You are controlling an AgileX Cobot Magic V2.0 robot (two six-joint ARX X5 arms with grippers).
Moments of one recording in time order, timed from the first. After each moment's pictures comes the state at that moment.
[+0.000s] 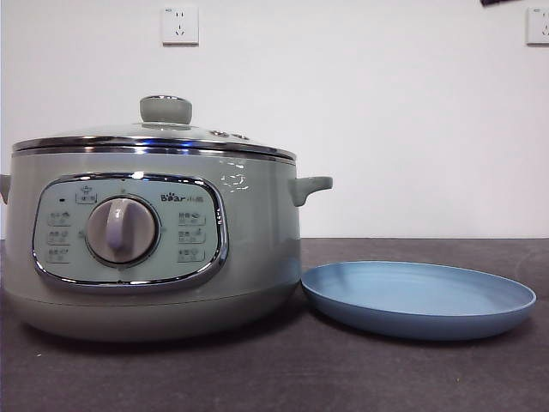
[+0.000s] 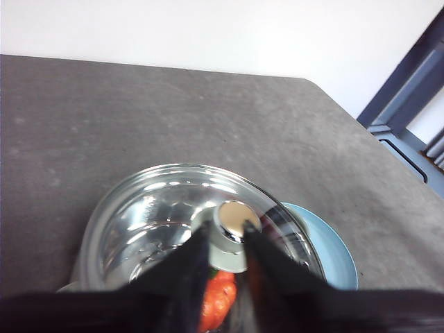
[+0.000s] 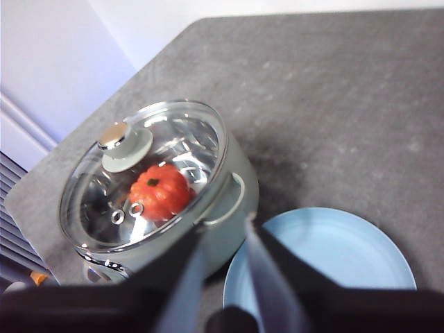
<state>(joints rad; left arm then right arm) 0.02 0.81 0.92 -0.49 0.65 -0.14 0.03 0.95 0.95 -0.54 -0.75 -0.04</state>
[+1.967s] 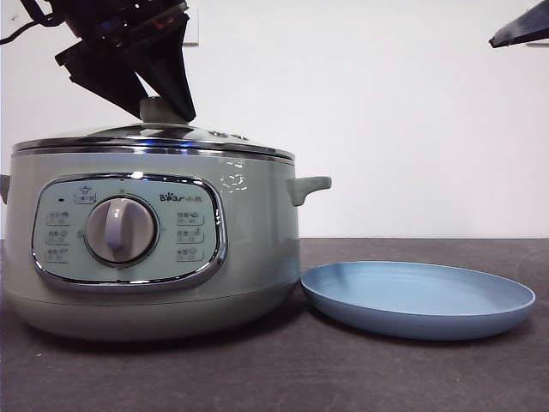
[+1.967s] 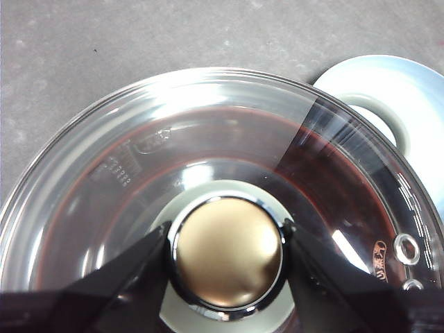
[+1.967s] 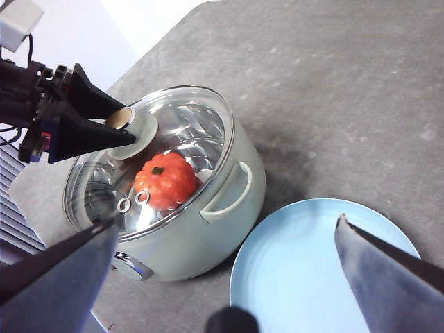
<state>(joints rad) -0.48 1.39 1.20 -0.61 0.10 0.08 0.07 0.96 0.95 -0.56 -0.73 -0.04</state>
